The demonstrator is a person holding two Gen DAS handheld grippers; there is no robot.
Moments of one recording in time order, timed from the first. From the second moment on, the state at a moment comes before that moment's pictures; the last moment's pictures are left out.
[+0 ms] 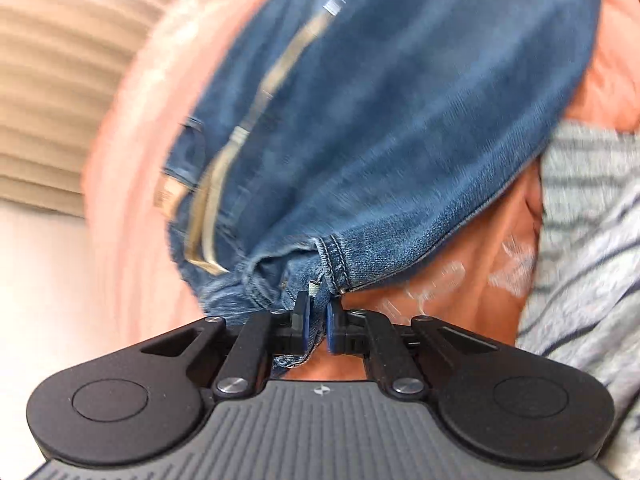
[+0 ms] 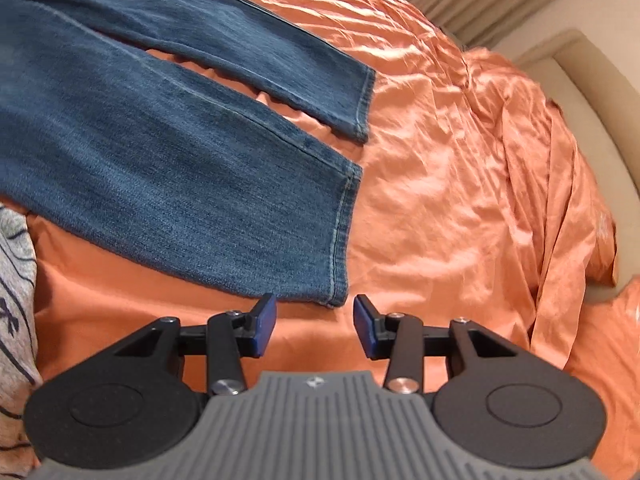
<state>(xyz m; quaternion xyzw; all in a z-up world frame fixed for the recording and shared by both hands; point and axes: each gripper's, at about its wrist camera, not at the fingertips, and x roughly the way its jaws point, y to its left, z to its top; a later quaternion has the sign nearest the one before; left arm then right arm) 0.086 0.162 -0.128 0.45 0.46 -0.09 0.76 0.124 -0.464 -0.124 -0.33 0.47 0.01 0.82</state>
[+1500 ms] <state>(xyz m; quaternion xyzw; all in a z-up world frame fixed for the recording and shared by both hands) 0.151 0.193 -0.006 0.19 0.36 0.10 0.91 0.198 -0.456 -0.069 -0.50 0.25 -0.03 0.83</state>
